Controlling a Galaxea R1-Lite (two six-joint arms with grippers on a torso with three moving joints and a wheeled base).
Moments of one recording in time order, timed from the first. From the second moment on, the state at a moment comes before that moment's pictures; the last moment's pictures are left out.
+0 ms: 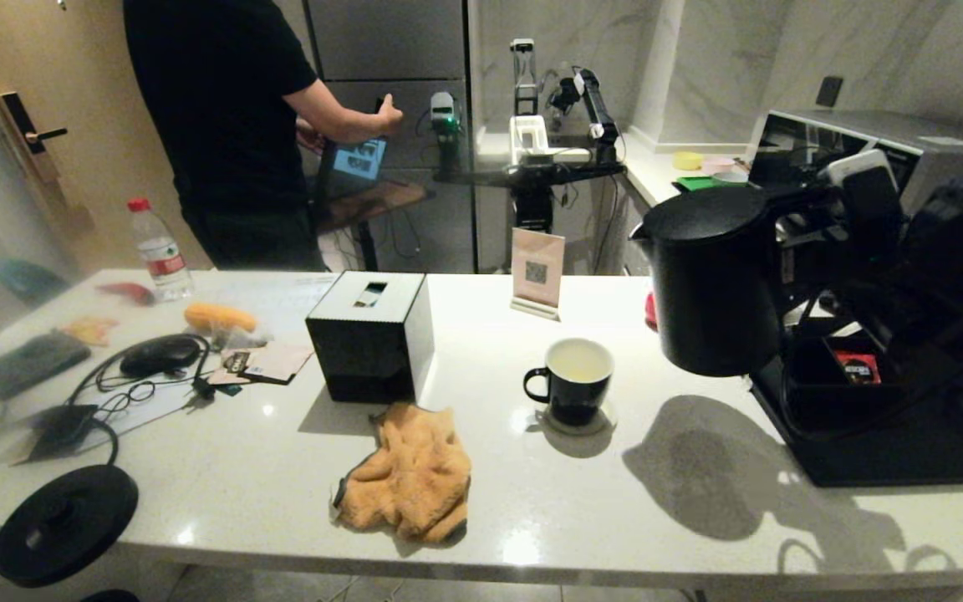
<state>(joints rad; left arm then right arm) 0.00 0.00 0.00 0.00 -0.01 -0.01 0.12 1.79 -0.87 -1.14 -0.25 -0.40</state>
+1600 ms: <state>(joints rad) 0.00 0.00 0.00 0.00 -0.01 -0.01 -0.58 1.71 -0.86 -1.03 -0.22 -0.05</state>
